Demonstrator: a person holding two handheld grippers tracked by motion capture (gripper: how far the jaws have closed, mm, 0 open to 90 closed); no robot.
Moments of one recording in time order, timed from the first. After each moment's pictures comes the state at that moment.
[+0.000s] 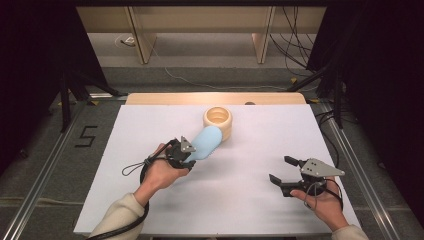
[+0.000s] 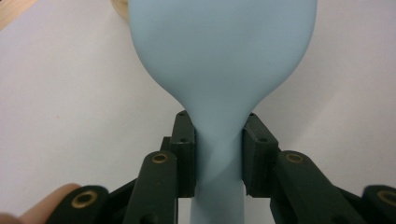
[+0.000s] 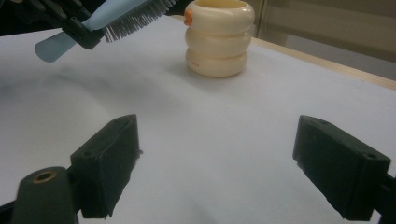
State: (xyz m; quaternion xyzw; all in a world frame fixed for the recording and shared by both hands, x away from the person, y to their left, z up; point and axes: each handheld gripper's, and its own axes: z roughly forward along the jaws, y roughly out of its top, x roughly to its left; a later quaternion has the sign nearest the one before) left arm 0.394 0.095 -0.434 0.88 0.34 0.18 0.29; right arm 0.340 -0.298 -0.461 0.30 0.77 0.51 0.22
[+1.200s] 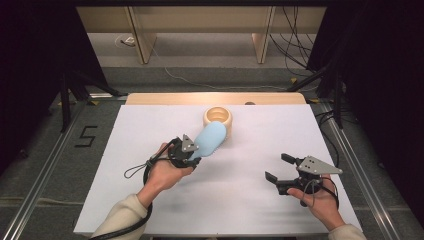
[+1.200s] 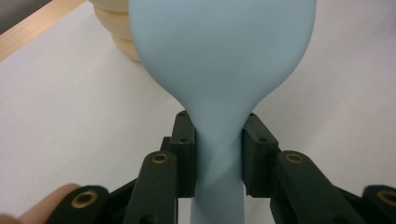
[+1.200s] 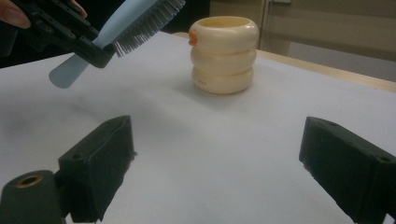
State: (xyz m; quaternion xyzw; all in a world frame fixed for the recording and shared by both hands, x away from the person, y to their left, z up) left arm 0.391 0.087 -0.427 0.86 0.34 0.19 0.33; right arm 0.343 -0.287 -0.457 0.32 0.75 0.54 0.21
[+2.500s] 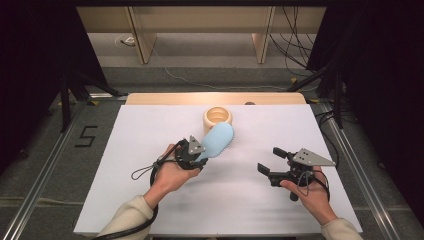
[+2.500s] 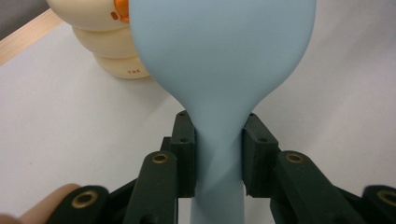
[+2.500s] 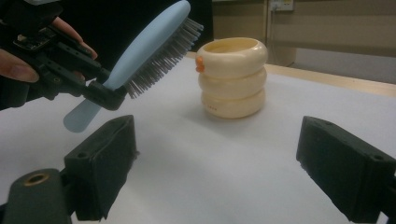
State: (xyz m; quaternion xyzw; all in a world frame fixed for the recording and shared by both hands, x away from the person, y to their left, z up) left arm 0.388 0.069 -0.430 0.86 0.32 0.19 0.35; right arm 0.358 -0.266 -0.448 0.34 0.72 0.58 0.18
